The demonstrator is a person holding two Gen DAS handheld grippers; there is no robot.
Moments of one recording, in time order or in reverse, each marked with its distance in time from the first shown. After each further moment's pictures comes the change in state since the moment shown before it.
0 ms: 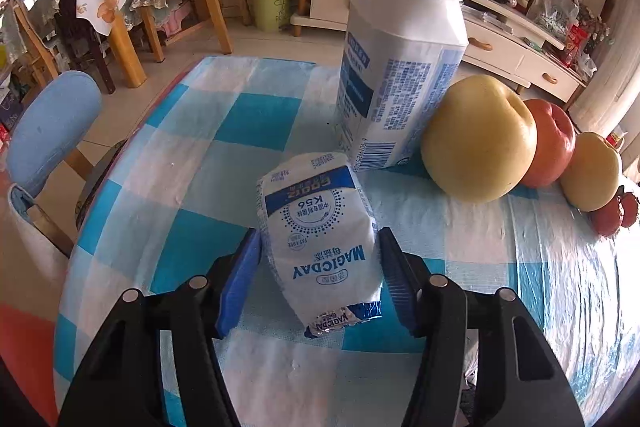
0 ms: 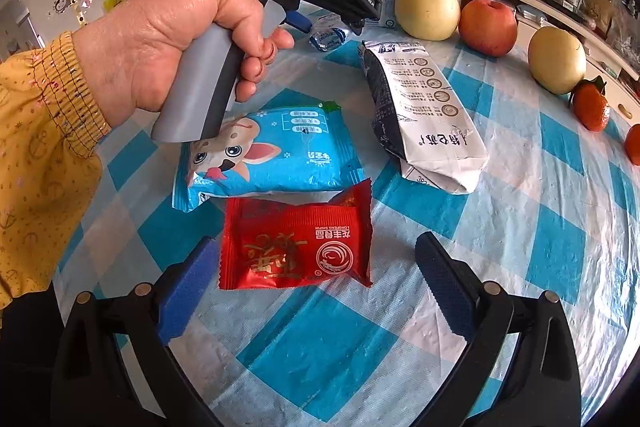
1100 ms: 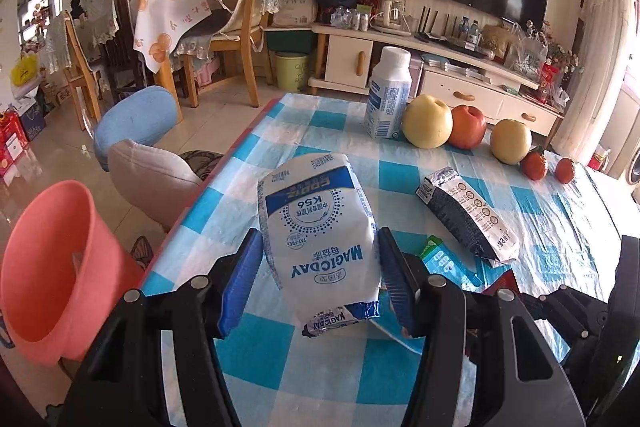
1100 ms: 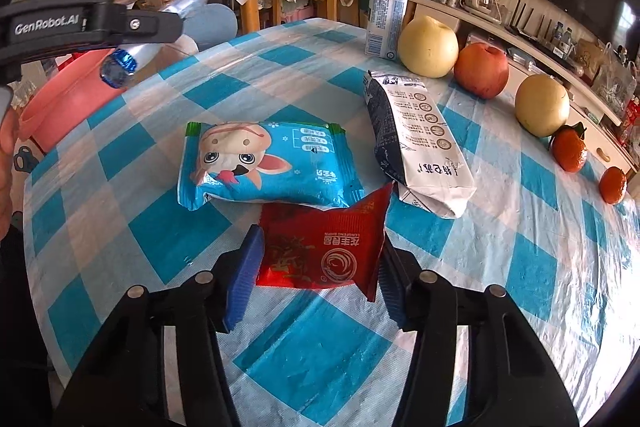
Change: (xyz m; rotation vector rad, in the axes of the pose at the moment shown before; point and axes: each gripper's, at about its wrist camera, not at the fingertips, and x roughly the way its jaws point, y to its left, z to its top) left arm -0.192 0.061 -0.159 -0.011 -0.273 0.010; right arm -0.008 0.020 -0.006 -0.110 -0.079 -0.118
